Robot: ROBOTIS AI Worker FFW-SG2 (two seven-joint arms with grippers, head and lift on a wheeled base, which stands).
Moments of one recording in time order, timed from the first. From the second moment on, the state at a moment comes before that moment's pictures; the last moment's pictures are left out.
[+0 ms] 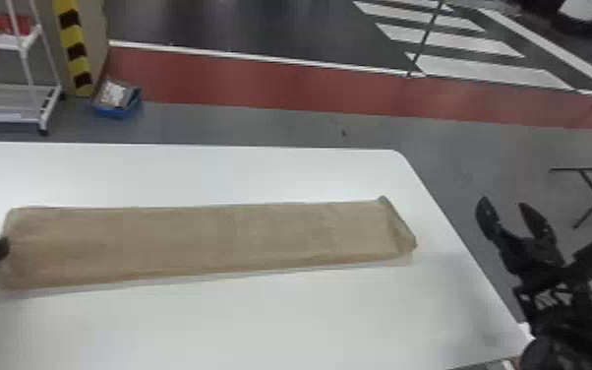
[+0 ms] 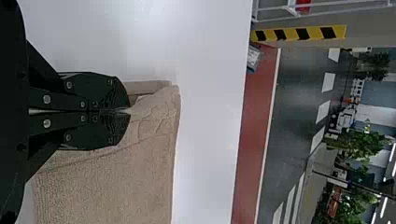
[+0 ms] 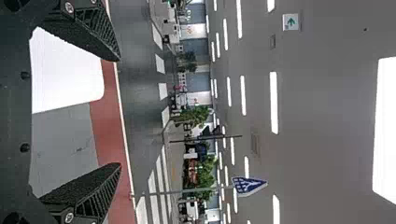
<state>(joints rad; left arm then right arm) 0.08 0.41 0.13 -1.81 0.52 0.79 -0.13 -0.08 -0.41 -0.44 -0.96 -0.53 -0.43 0.57</state>
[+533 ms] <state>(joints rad) 0.18 0.40 0.17 -1.91 0.44 0.67 -0.07 0.05 -0.37 -0.42 -1.24 -0.51 -0.25 0.55</state>
